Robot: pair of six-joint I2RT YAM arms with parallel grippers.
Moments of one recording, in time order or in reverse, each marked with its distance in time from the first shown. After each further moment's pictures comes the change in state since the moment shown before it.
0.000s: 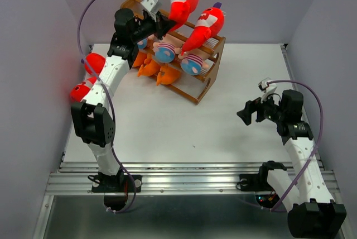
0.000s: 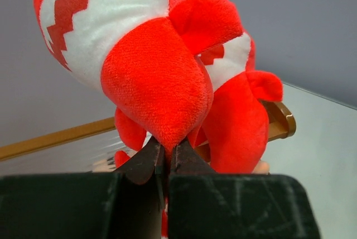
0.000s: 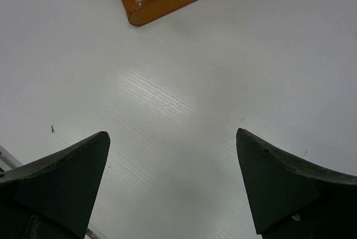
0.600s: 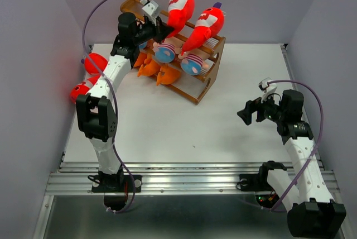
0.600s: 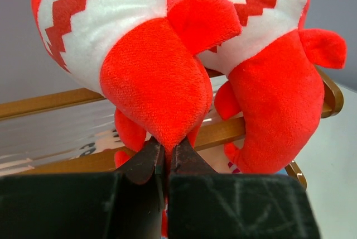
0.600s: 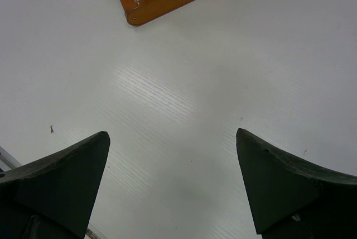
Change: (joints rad) left arm 0.029 0.096 -0.014 0.009 0.001 0.000; right arm -0.007 0.004 0.000 0.000 -0.002 0.000
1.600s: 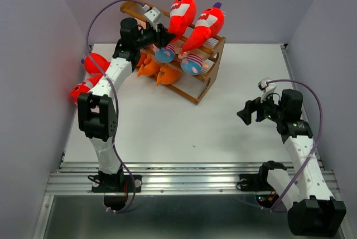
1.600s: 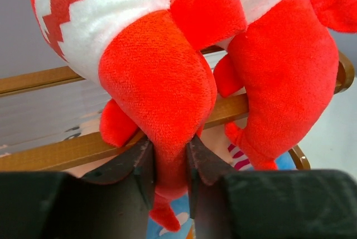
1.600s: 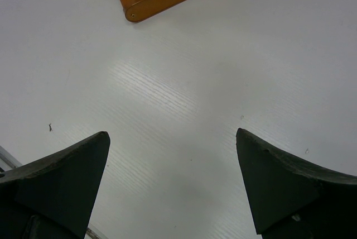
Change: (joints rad) left arm 0.000 0.012 -0.078 0.035 0.039 0.023; right arm 0.000 0.020 0.000 0.000 0.000 -0.007
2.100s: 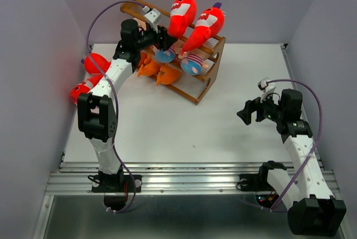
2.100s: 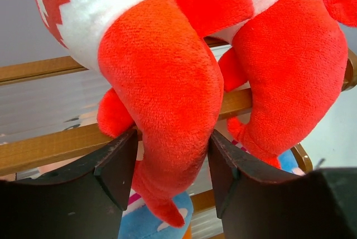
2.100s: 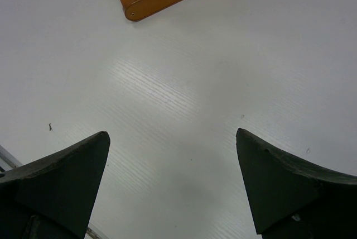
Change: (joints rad) left arm 0.000 -0.014 -0.039 0.013 -0.033 -0.002; right arm 0.000 0.007 0.000 0.000 0.000 0.000
